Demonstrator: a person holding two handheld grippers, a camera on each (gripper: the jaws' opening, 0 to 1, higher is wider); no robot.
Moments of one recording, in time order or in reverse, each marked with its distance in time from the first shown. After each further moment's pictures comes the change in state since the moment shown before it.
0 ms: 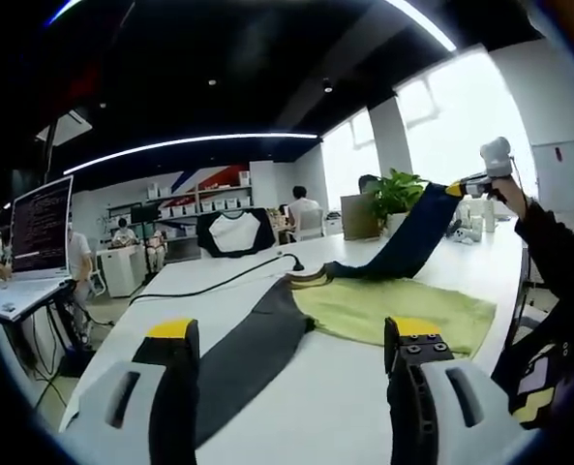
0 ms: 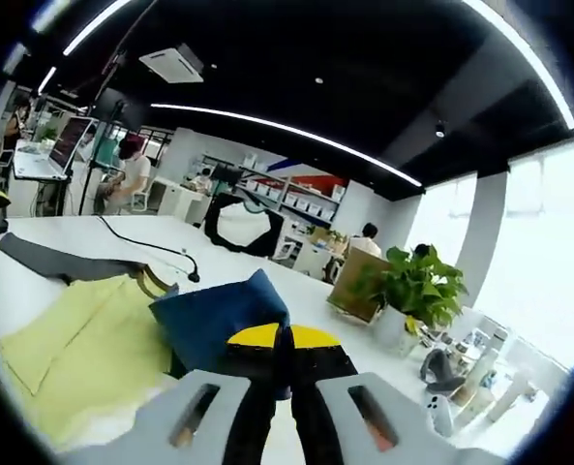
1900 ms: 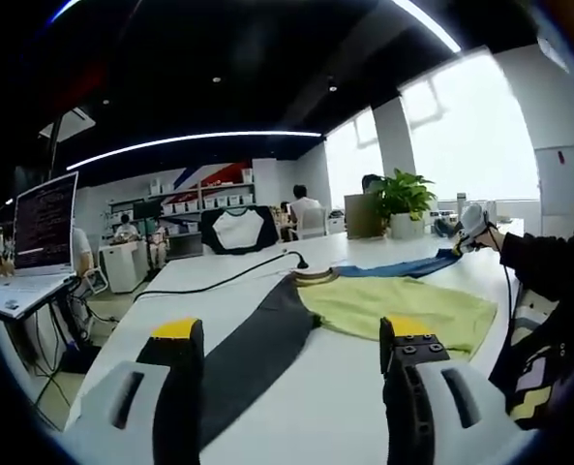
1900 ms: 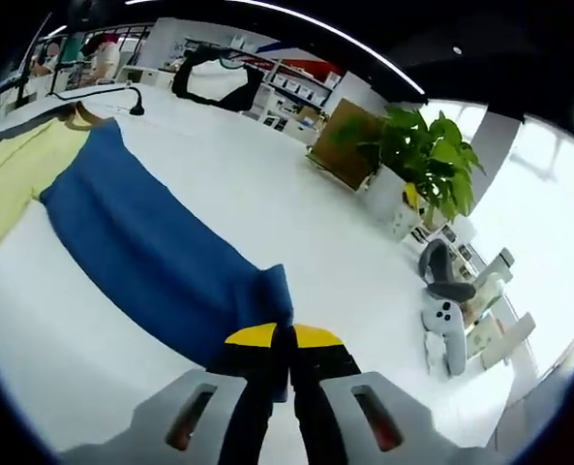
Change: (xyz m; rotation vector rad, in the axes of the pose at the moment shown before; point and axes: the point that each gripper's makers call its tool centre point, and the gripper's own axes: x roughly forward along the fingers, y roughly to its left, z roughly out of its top) left arm -0.005 0.010 -0.002 -0.011 0.016 0.009; right arm 0.063 -0.046 -0.223 -0.077 0.558 -0.033
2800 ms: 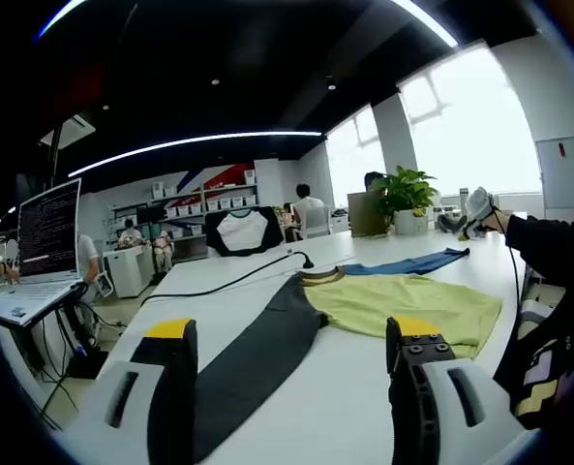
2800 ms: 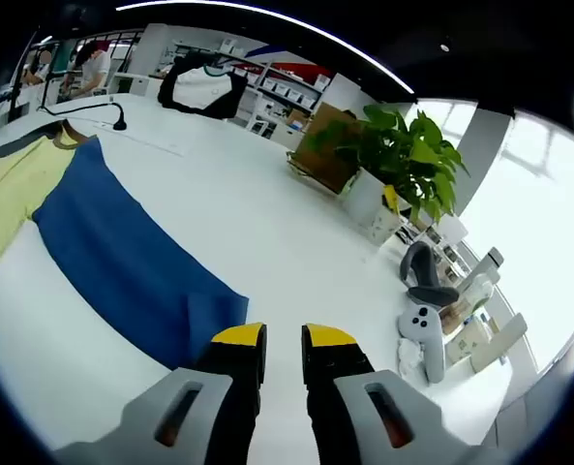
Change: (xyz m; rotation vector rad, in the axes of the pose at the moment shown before) left arm -0.003 0.009 0.003 0.035 -0.010 0.039; right arm -0.013 -0.036 0.018 0.023 -0.038 0.015
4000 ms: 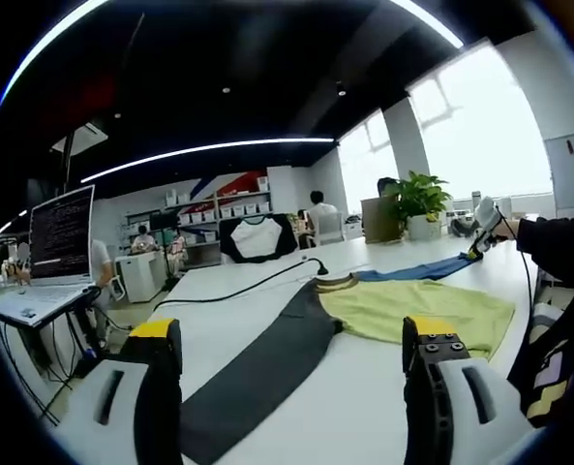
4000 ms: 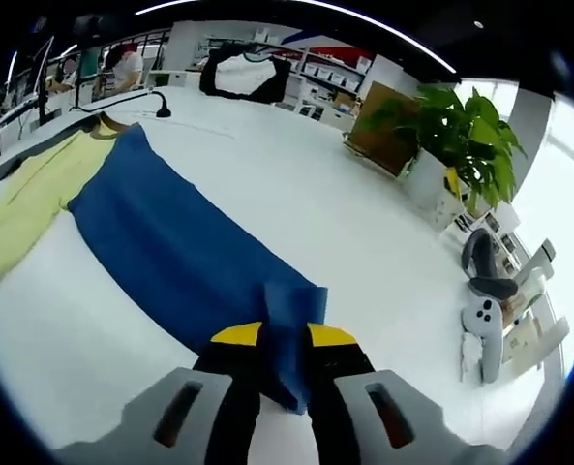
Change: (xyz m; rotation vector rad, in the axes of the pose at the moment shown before) left arm 0.001 0.011 0.003 -0.007 -0.024 0.048; right arm 0.021 0.052 -0.021 -0.001 0.089 0.205
